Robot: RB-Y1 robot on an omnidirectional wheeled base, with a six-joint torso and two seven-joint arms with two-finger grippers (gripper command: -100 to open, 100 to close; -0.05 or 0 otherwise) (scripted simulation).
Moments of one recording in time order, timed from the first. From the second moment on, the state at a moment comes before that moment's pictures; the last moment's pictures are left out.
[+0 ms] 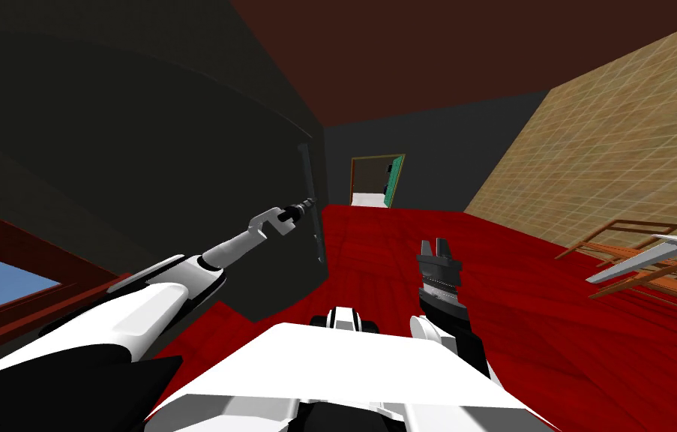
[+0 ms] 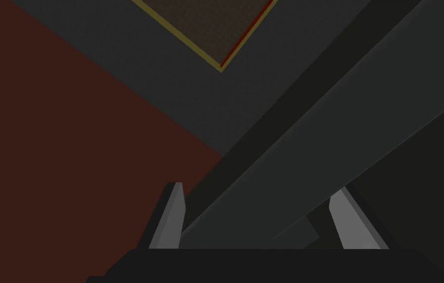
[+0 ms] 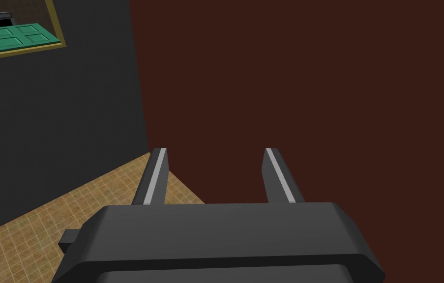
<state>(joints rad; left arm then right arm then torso) -0.70 1.02 -0.46 -1.72 0.21 0.45 0.11 0.54 0.05 -0.02 -2.23 -0.11 -0.60 0.10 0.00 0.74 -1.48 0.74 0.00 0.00</state>
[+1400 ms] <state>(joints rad) -0.79 1.15 -0.56 -2.04 0.33 0.51 0.20 0.54 0.05 -0.02 -2.23 -0.11 -0.60 0.10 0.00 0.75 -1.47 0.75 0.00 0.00</state>
